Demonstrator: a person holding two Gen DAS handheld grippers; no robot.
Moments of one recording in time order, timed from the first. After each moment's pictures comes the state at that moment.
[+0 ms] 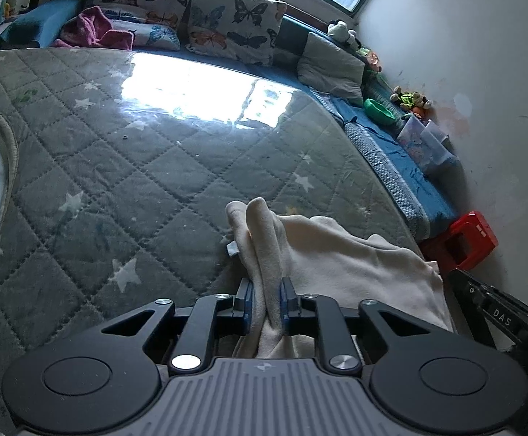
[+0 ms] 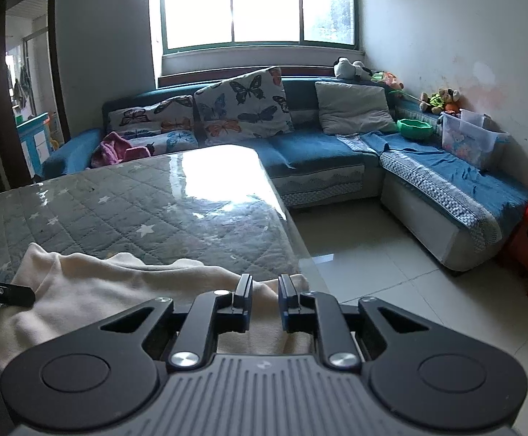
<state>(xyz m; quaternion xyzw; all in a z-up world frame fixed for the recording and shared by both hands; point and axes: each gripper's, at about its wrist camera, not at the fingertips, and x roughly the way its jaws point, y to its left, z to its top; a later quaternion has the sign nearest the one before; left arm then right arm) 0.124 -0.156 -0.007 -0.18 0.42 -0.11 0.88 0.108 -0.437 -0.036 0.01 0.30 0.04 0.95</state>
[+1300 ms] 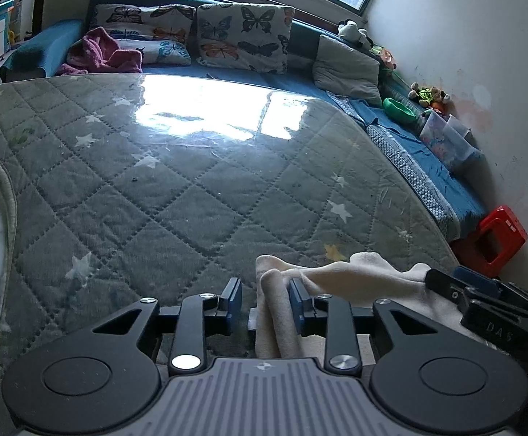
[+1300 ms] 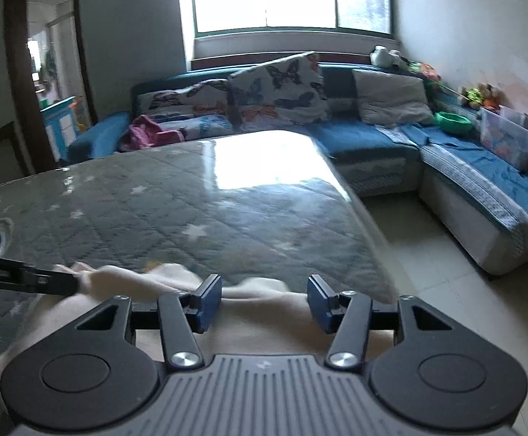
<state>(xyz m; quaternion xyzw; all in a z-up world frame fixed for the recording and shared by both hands) 0.167 -0.155 -0.013 -0.13 0.41 -0.08 0.90 0.156 -0.378 -0.057 0.00 0.32 0.10 0.94</state>
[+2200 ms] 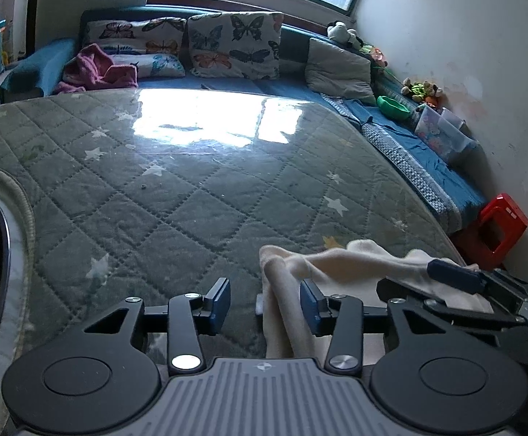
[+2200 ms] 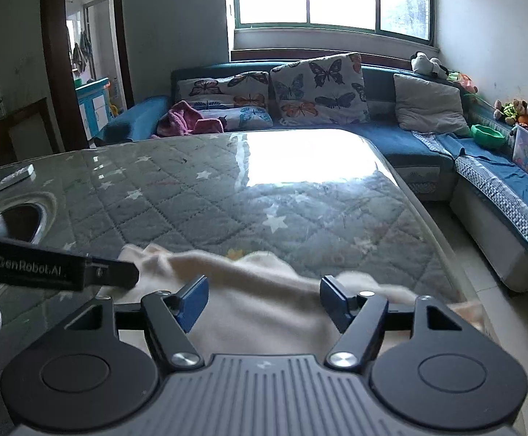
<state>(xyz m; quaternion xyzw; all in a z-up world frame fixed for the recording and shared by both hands) 0.139 -0.157 -0.003 -0.10 0.40 -0.09 0.91 0.131 -0.330 -0.053 -0.02 0.33 0.14 0.93</state>
